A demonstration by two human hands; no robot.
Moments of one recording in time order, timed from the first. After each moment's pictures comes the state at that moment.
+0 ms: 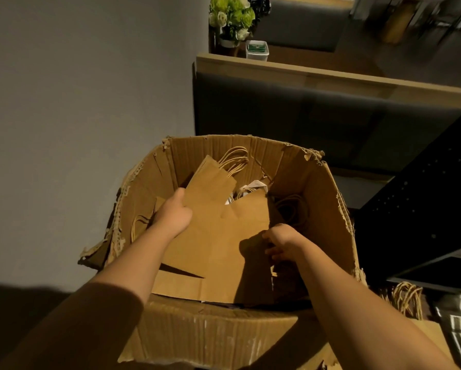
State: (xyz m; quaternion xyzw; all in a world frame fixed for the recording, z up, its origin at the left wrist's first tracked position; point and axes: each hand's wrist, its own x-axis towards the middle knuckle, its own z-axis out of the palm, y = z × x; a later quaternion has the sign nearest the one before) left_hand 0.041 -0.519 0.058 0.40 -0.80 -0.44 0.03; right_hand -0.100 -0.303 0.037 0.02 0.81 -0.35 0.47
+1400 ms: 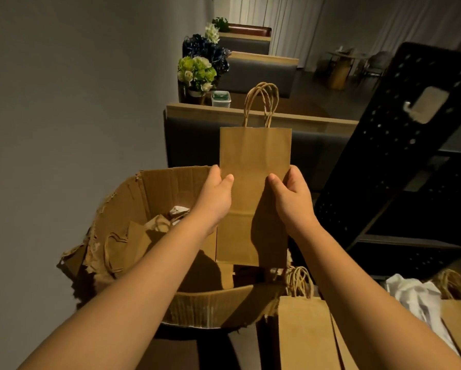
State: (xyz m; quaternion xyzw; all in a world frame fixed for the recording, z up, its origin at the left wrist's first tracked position) left_hand 0.006 -0.349 0.221 0.23 -0.72 -0.63 0.15; right_hand -0.070 -0.221 0.216 -0.21 0.75 -0.62 0.01
